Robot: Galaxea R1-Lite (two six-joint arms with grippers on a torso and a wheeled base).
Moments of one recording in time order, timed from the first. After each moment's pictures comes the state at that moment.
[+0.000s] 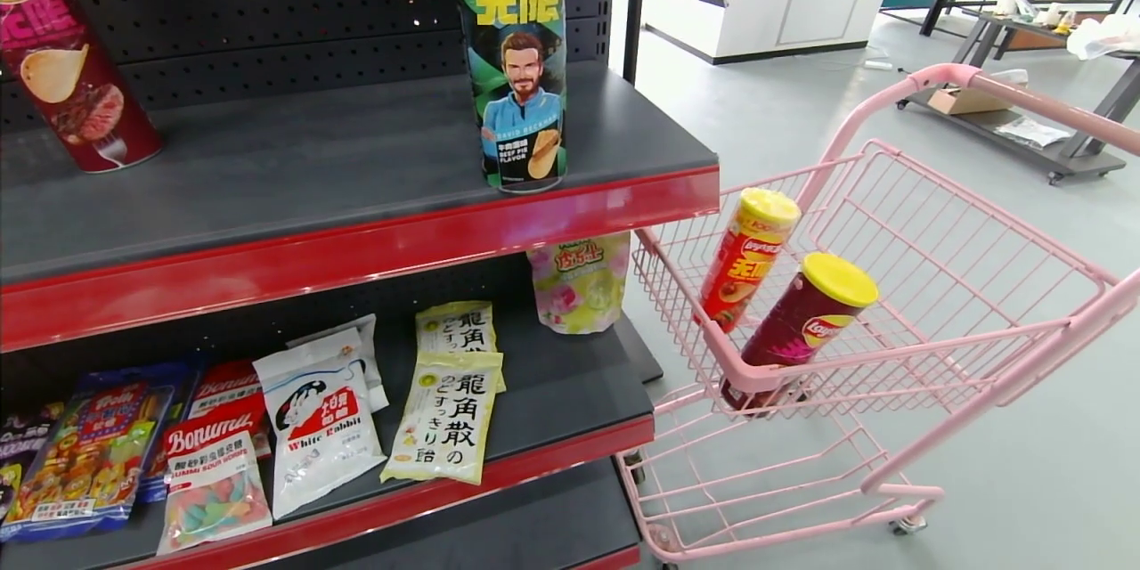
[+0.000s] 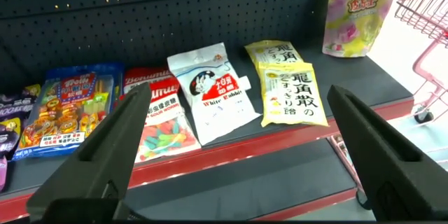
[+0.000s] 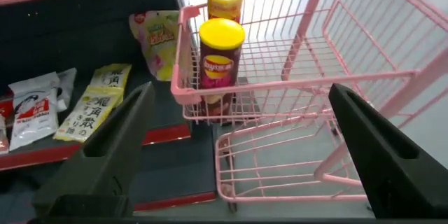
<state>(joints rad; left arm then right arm) 0.00 0.00 0.00 0.00 0.02 0.00 0.06 0.64 -0.45 -0.11 0.14 0.09</state>
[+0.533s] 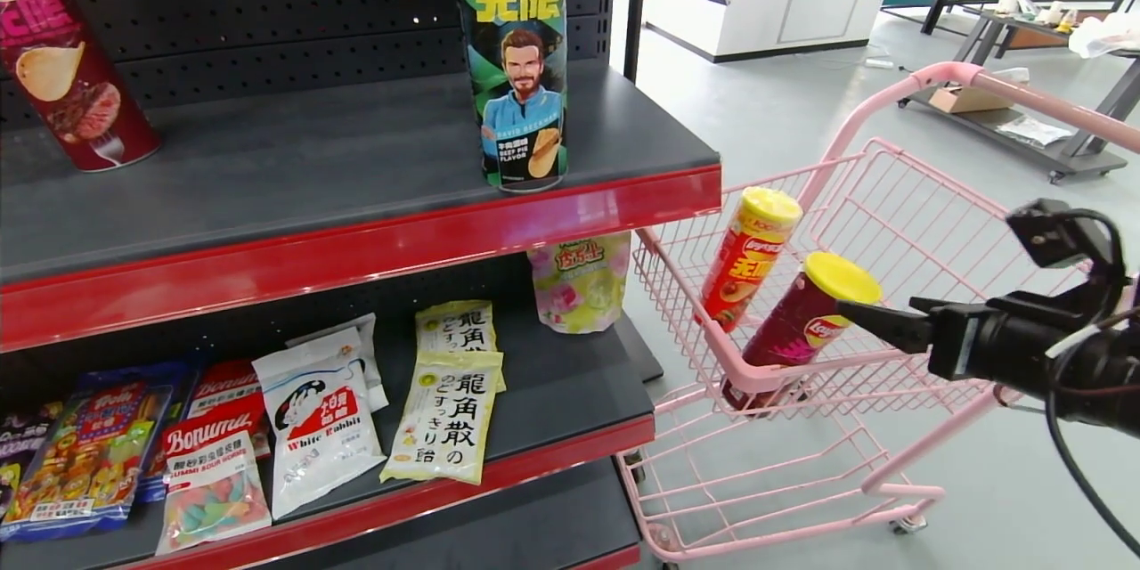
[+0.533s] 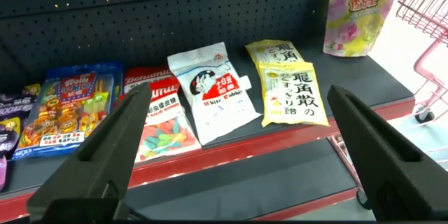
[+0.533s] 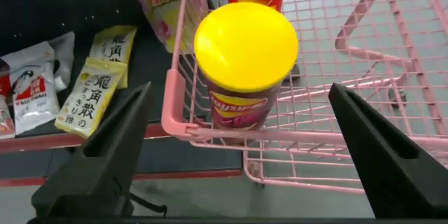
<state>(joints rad) 0.00 0.00 0.00 0.00 0.02 0.00 0.14 1.43 -0.49 -0.61 0.19 0.12</state>
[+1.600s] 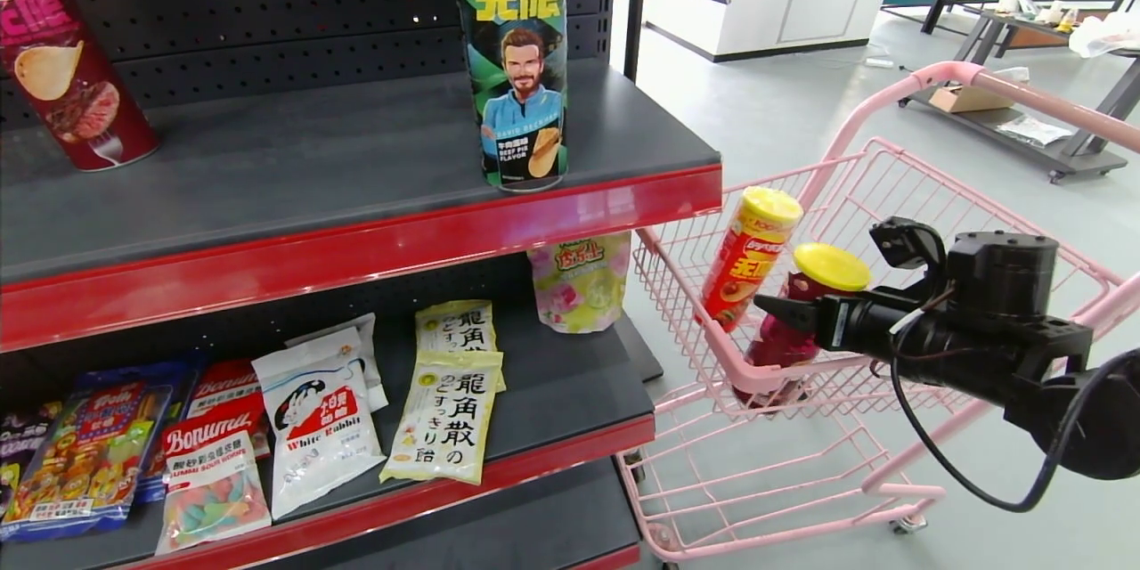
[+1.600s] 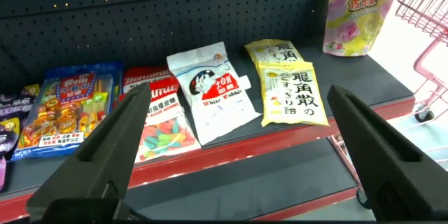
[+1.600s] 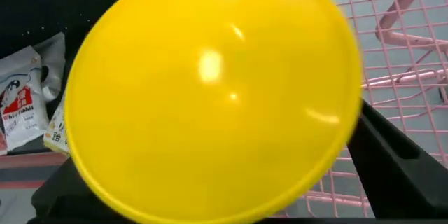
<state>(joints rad) 0.00 0.00 0.00 0.00 0.02 0.00 0.16 1.84 -0.59 -0.90 0.23 0.19</state>
